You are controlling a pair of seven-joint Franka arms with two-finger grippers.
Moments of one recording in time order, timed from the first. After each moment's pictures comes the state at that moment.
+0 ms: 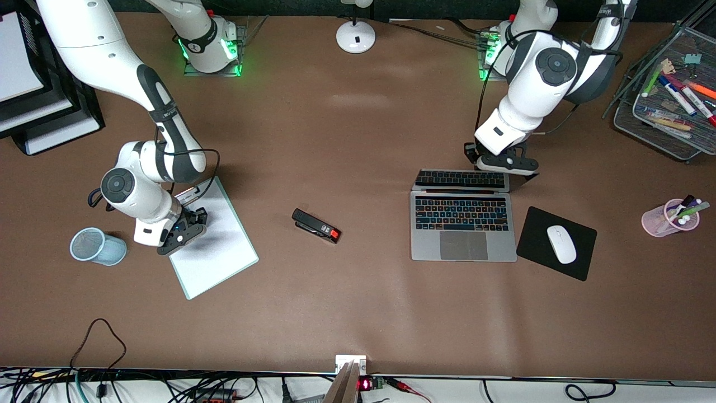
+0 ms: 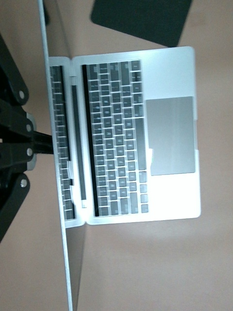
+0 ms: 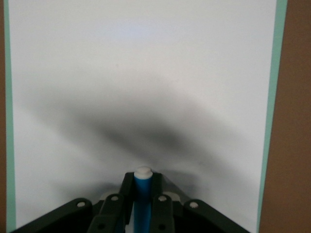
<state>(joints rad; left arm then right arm) -0.02 0.00 -0.37 -2.31 -0.08 2.45 -0.27 0.12 0.59 -0.04 -1.92 0.05 2.57 -0.56</state>
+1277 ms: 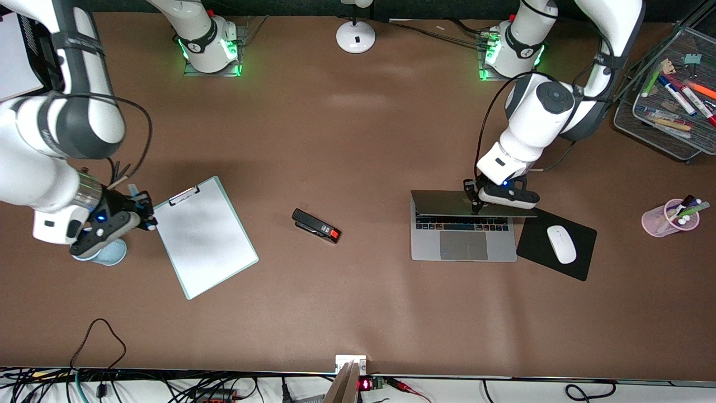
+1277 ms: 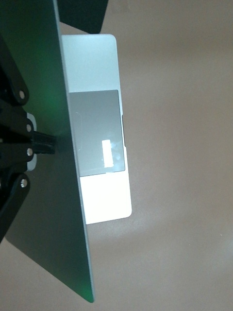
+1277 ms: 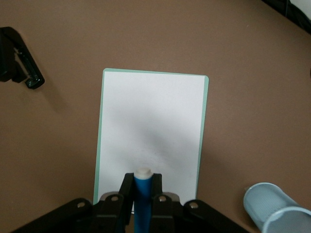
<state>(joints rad) 0.02 0.23 -0.36 -2.22 0.06 2.78 -0.26 0.05 0.35 -0.05 -1.61 0.16 1.98 -0.70</state>
